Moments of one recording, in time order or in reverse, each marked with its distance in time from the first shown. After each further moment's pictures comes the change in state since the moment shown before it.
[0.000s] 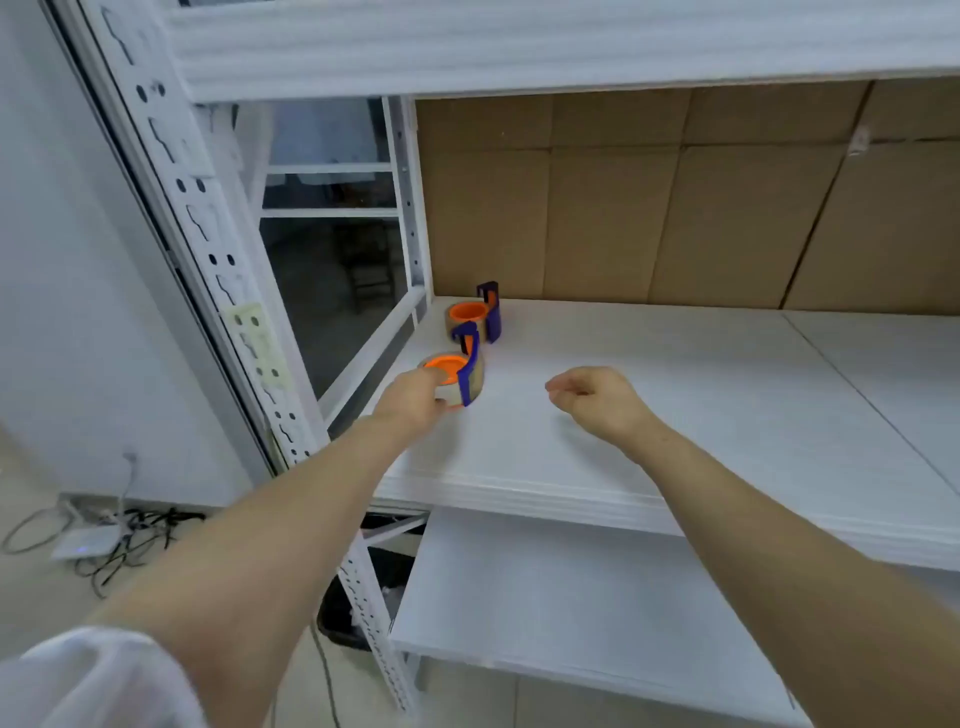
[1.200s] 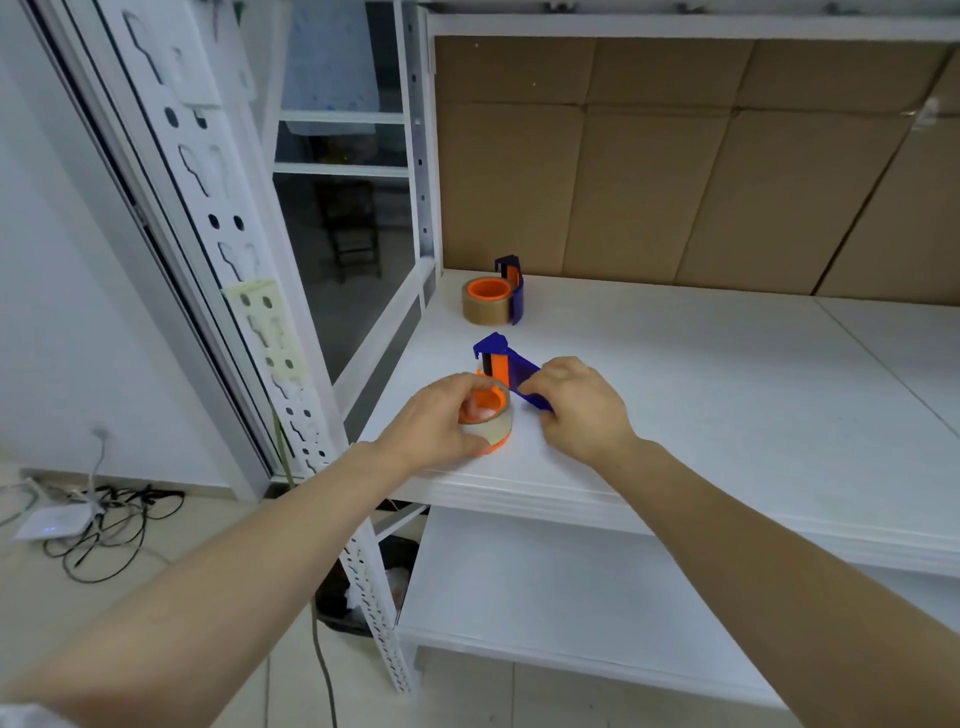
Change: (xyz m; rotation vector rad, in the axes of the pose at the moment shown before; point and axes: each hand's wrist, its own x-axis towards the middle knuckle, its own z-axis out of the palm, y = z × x) left_hand 0.006 -0.046 0.023 -0.241 -0.025 0.278; right_hand 0.052 -0.007 0.076 -0.668 0.034 -0.291
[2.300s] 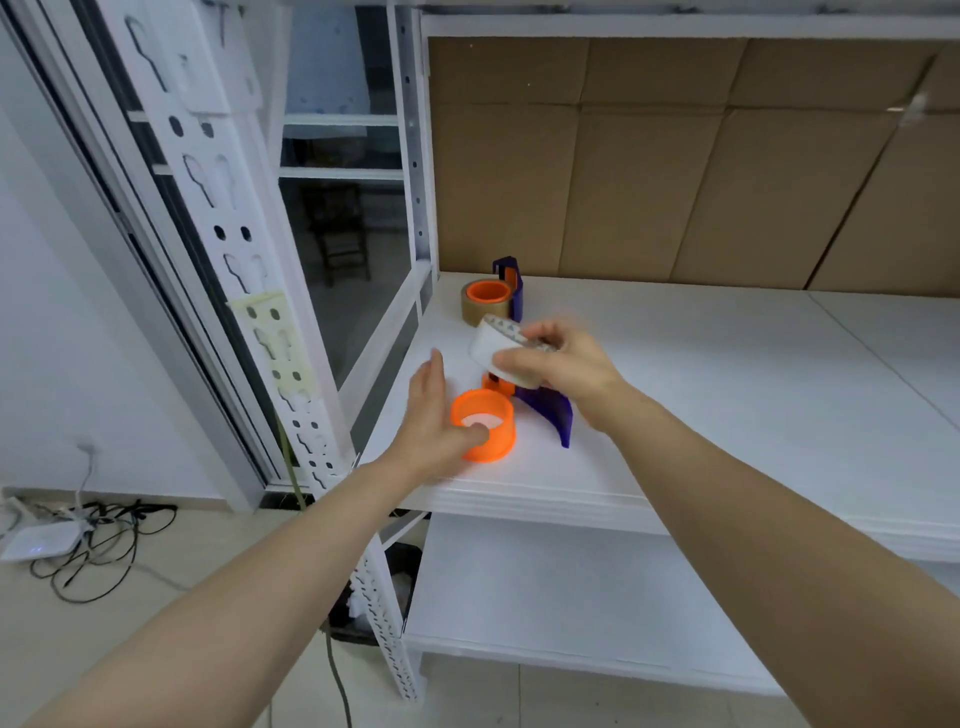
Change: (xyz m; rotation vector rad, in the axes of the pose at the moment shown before) left_hand -0.005 -0.010 0.000 -0.340 0.054 -0.246; right_hand 0.033 -0.025 -0.022 1.042 0.034 0.411
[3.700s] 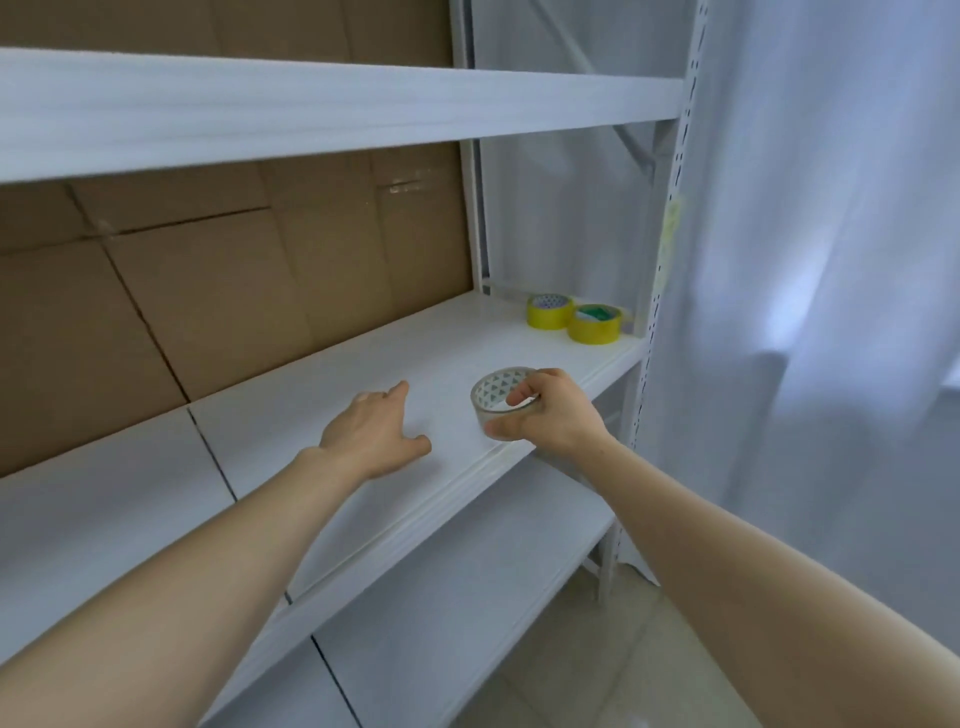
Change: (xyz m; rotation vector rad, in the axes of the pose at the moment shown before) left_hand -0.031 0.477 0.493 0.719 -0.427 0.735; right_hand -0.271 0.190 -0.618 -0.453 0.801 0.264
